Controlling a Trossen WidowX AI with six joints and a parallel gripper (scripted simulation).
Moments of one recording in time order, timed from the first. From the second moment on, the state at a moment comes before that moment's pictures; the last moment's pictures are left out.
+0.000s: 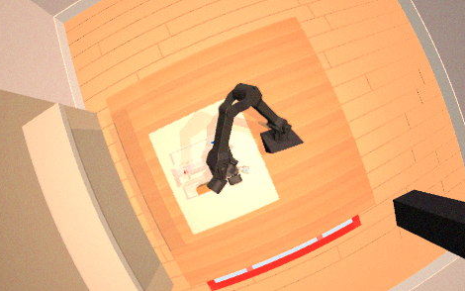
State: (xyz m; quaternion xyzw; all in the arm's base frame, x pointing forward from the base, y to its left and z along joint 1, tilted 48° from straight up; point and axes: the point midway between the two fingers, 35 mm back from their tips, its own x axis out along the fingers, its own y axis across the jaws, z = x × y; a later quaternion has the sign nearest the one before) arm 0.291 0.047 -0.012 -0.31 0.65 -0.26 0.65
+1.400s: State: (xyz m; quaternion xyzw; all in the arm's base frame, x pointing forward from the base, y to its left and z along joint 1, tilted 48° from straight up) arm 0.303 0.047 -0.014 -0.31 0.65 -0.26 0.64
